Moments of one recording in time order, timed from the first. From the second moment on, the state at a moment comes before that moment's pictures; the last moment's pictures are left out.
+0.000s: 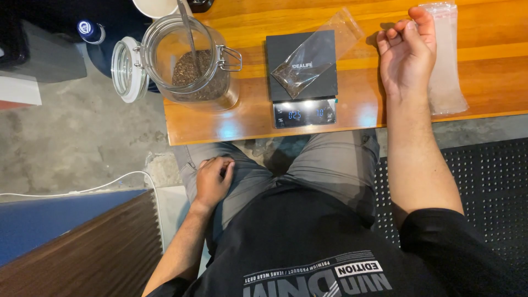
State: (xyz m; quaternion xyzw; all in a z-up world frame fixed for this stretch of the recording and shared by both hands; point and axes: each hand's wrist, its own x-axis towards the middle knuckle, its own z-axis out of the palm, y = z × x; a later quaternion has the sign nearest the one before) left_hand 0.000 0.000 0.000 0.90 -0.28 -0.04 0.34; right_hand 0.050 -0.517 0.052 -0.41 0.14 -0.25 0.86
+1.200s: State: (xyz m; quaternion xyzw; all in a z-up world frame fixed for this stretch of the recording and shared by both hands) left_hand -0.002 0.004 -0.008 0.90 -0.27 -0.02 0.34; right_hand 0.057 -0.514 0.044 -0.52 0.09 -0.28 0.80
